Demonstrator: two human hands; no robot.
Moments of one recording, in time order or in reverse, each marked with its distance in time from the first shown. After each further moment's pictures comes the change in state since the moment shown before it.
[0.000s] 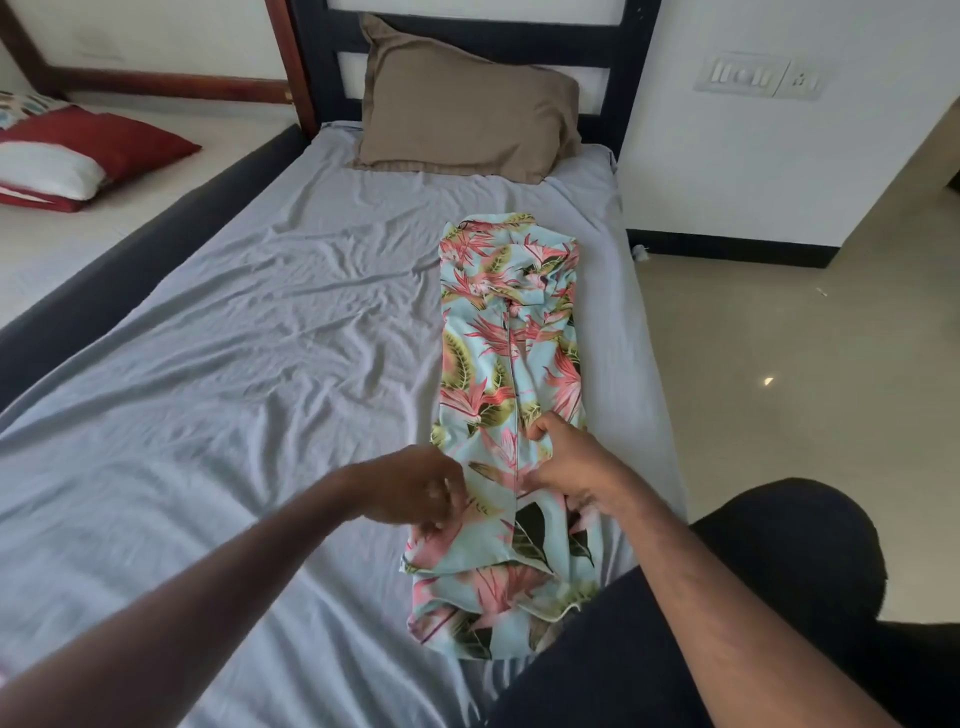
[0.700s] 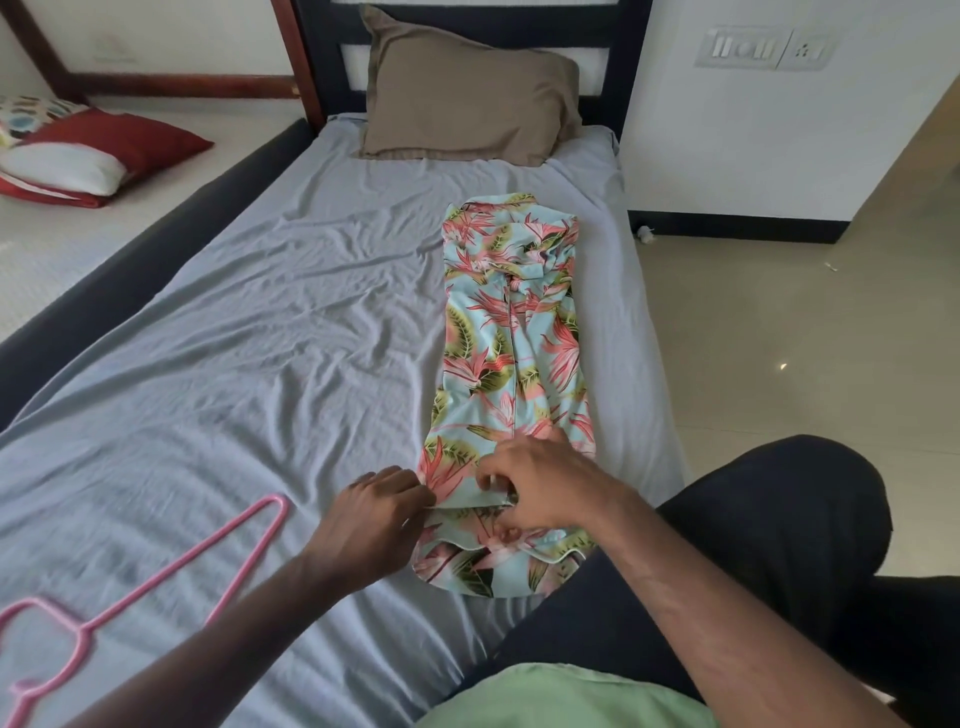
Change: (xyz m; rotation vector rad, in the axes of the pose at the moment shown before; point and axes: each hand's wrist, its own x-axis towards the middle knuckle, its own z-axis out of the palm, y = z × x) left_hand -0.052 -0.042 0.102 0.462 0.795 0.300; right_hand -0.061 0.004 0.040 -0.647 -0.086 -0.552
